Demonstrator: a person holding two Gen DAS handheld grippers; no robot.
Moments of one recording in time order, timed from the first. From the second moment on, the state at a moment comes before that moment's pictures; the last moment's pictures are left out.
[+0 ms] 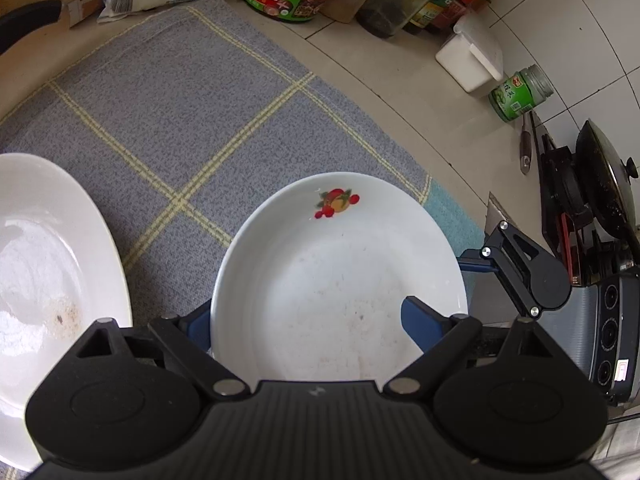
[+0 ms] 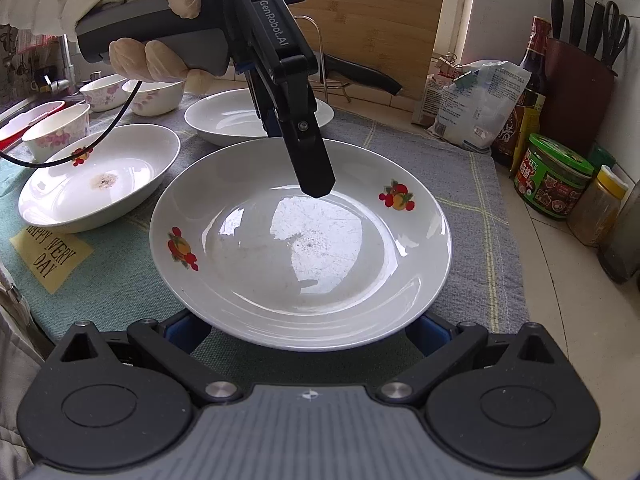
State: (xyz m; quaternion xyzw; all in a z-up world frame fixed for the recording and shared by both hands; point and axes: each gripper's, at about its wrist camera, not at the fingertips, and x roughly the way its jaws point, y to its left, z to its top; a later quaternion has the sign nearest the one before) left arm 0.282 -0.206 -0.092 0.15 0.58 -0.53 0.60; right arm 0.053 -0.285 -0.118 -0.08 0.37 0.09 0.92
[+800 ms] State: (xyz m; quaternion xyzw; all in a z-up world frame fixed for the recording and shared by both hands) left arm 0.316 -0.270 -0.094 0.16 0.54 -0.54 0.62; right arm 0.097 -0.338 -0.120 -0.09 0.37 0.05 0.93
